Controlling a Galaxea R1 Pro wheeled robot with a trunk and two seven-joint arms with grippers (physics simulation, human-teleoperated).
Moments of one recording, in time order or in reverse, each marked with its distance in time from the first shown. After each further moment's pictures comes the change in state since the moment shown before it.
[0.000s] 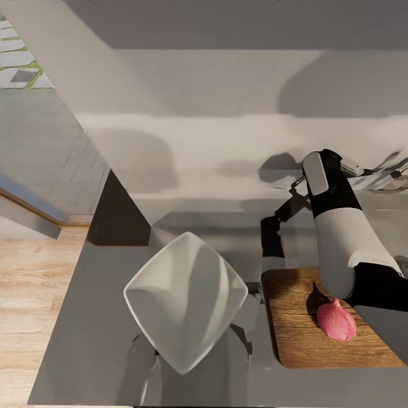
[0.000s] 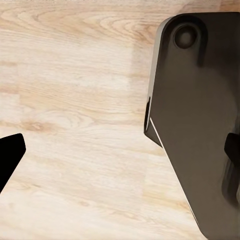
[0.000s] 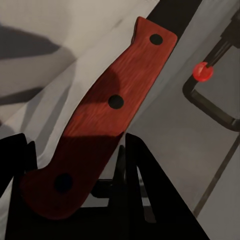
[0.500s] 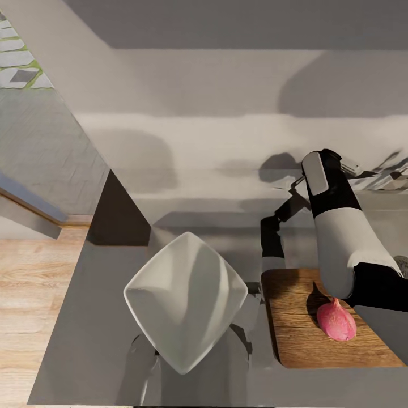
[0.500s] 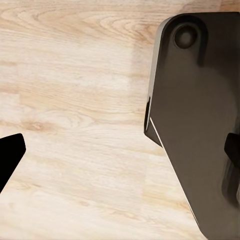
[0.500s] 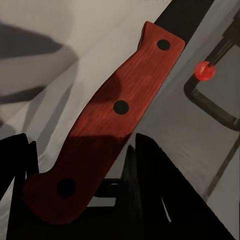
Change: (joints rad) left arm 0.000 0.000 0.000 0.000 0.000 0.000 0.000; right arm 0.000 0.002 0.001 -0.003 -0.002 0.003 0.000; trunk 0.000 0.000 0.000
